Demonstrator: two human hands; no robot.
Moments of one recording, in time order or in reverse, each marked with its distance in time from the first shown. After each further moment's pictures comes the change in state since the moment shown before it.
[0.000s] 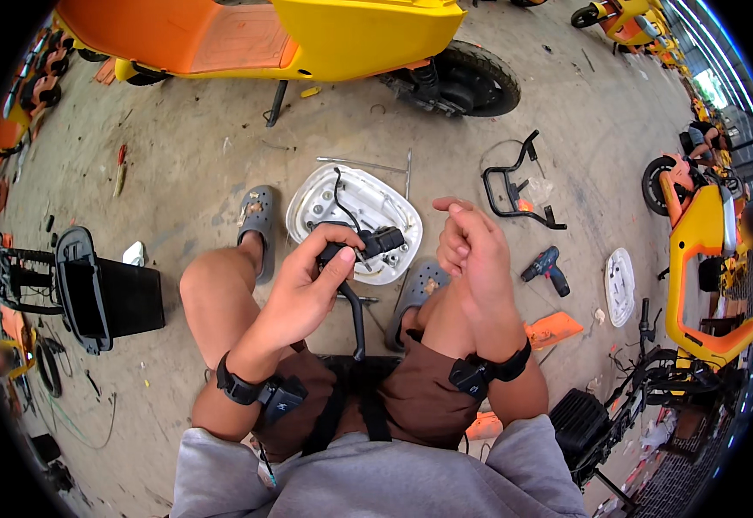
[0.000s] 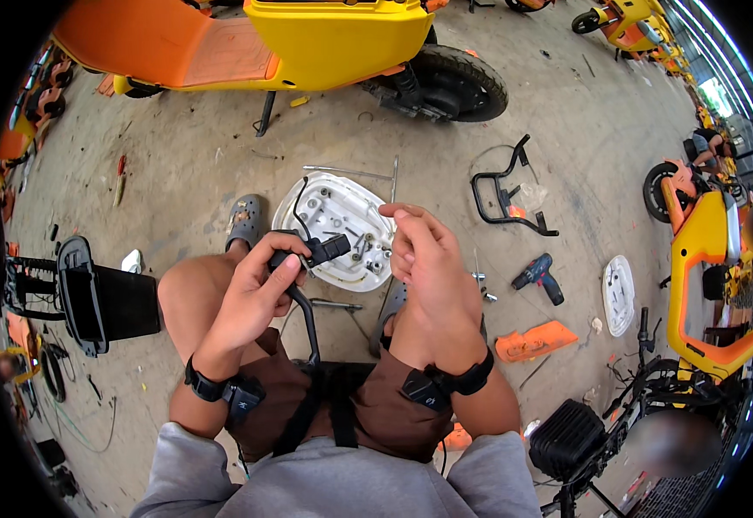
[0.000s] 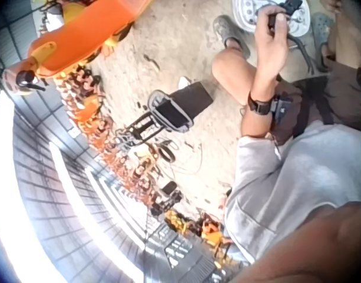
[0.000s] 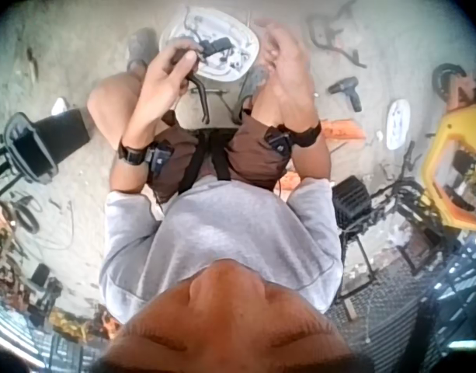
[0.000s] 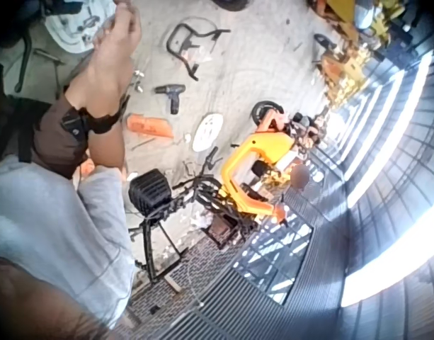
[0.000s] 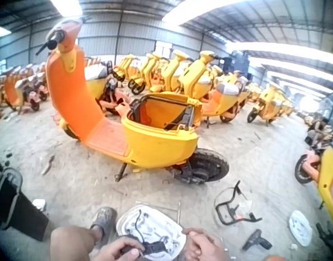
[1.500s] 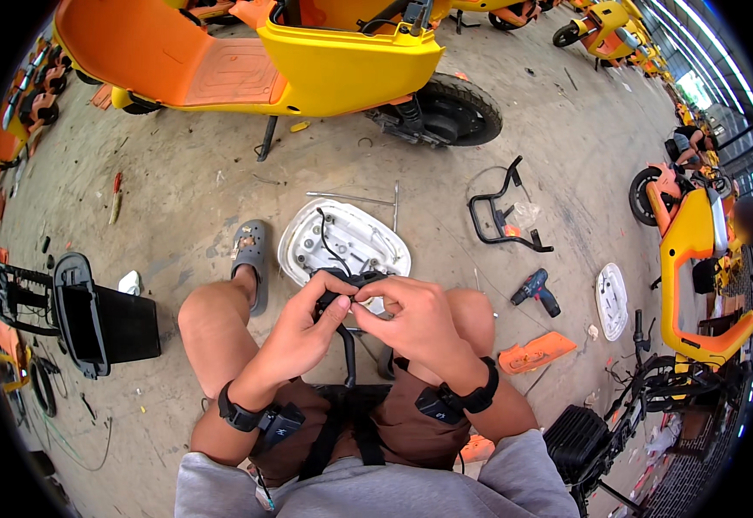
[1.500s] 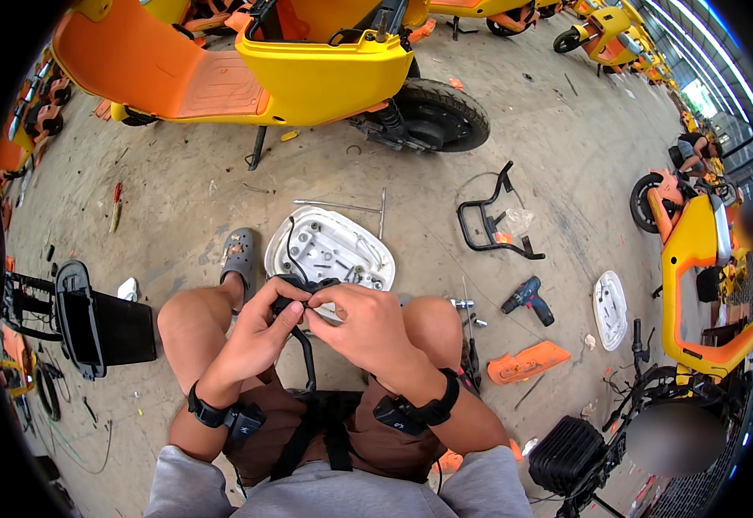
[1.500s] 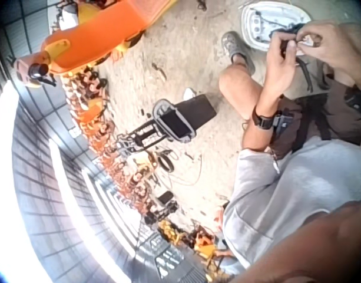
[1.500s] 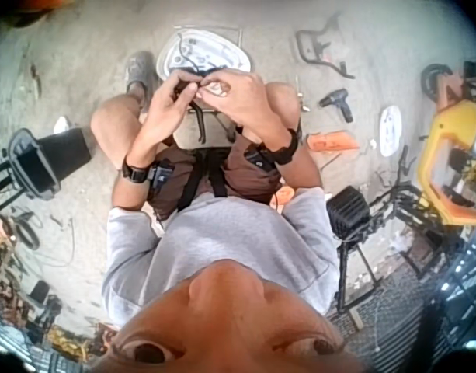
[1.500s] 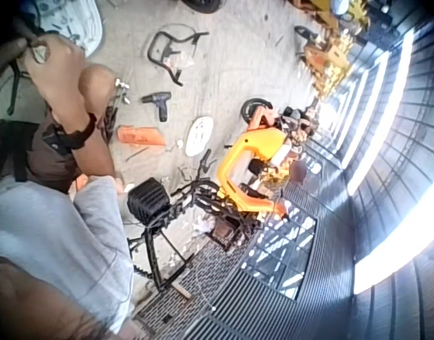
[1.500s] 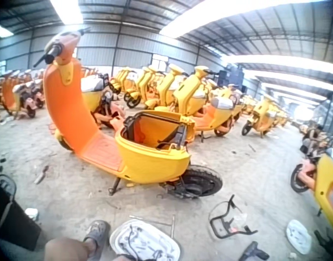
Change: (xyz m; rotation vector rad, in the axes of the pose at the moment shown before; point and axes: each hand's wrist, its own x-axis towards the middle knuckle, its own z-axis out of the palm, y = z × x) left_hand -0.001 -0.006 0.006 0.174 -0.015 0.093; right_hand -0.016 0.032 0.026 -0.954 -0.166 -0.646
